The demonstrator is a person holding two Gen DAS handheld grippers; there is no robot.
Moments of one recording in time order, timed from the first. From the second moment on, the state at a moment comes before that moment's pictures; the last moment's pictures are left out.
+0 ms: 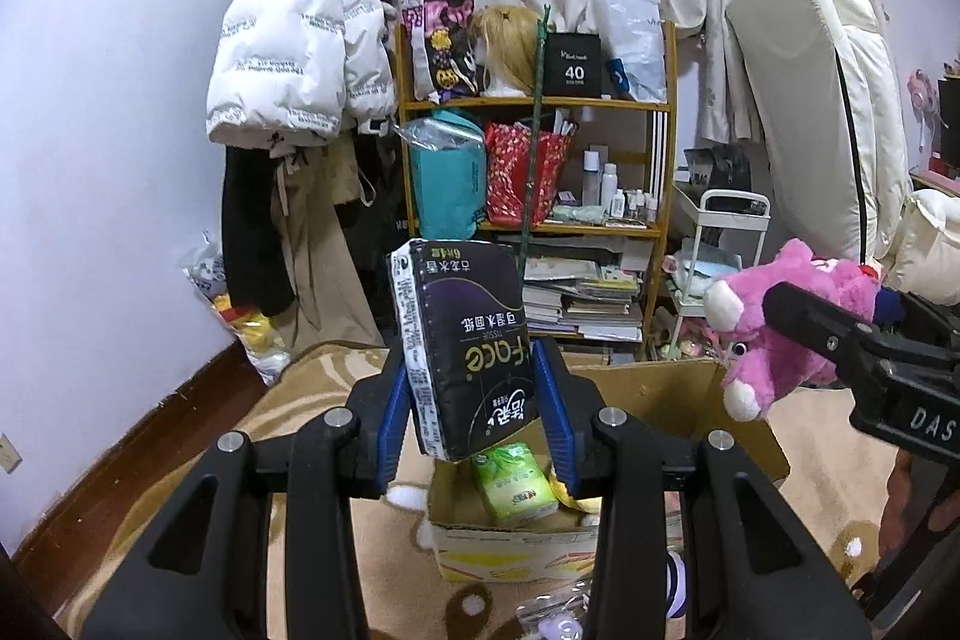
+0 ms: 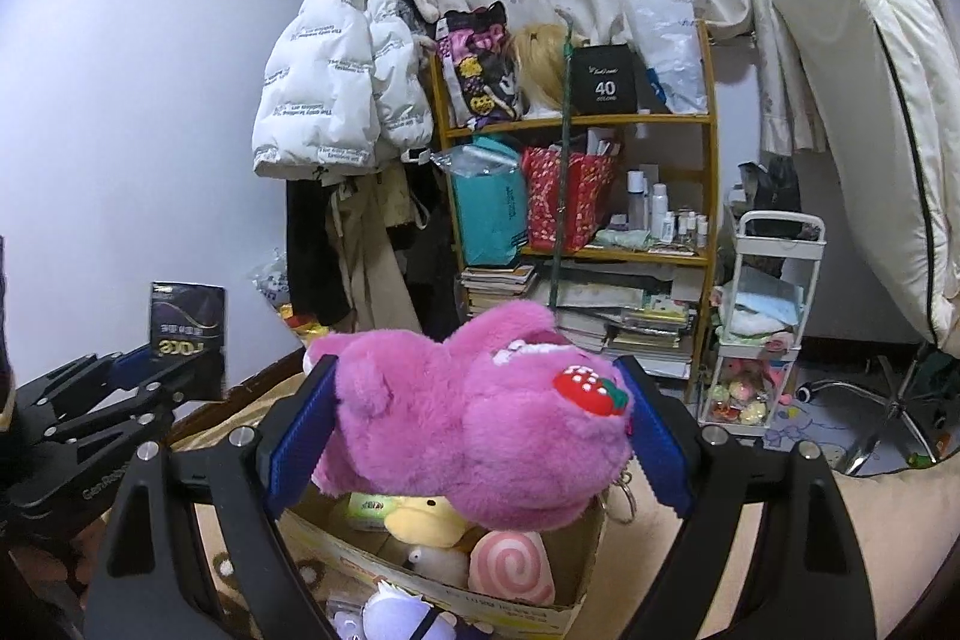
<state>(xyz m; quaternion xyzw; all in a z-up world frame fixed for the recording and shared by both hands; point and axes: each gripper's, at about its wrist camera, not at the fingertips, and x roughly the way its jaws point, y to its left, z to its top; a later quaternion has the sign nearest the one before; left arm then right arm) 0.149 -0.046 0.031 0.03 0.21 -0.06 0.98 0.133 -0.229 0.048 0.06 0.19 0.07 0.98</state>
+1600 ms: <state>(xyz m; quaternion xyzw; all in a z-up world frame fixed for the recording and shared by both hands) 0.192 -0.063 -0.037 0.04 0.32 -0.09 0.94 0.158 -0.247 -0.020 0.08 0.29 0.06 0.95</state>
